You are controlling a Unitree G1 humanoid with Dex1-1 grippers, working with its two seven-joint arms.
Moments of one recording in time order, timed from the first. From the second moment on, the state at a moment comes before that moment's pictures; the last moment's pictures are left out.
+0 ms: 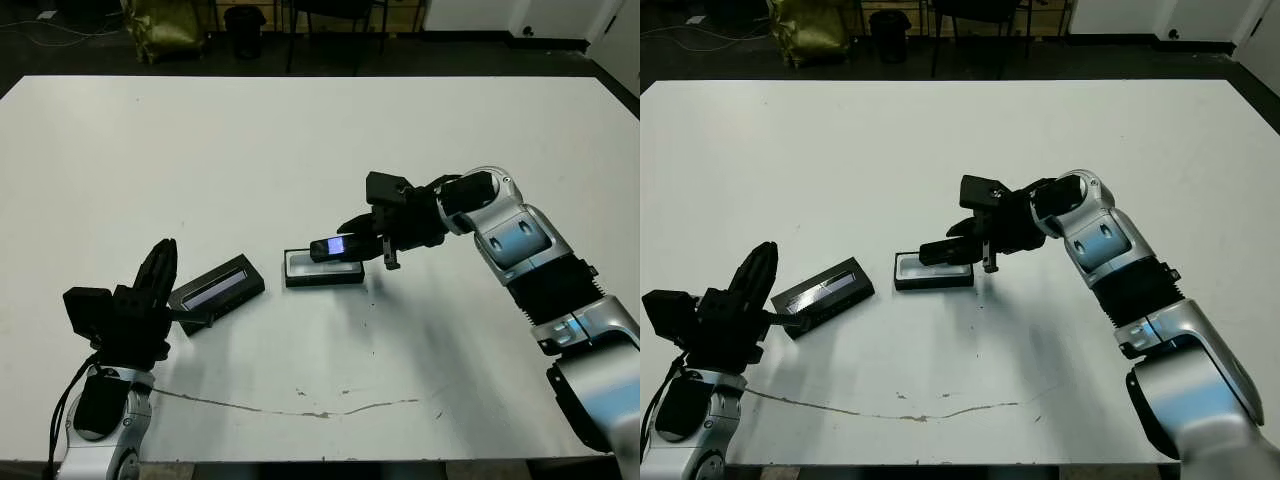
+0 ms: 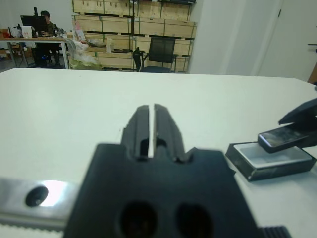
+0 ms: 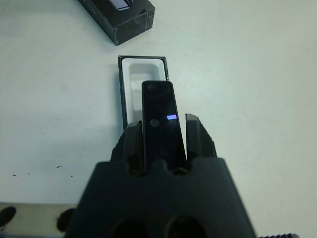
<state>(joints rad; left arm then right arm) 0.25 0.16 0.08 -0.37 -0.19 -0.01 -0.14 -0.86 -0.45 0.47 0.46 -0.08 0.22 1.25</state>
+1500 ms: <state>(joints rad) 0.25 0.16 0.07 -0.36 -0.19 -0.02 -0.14 -0.89 -0.39 0.50 0.57 -0.14 0.12 1.27</state>
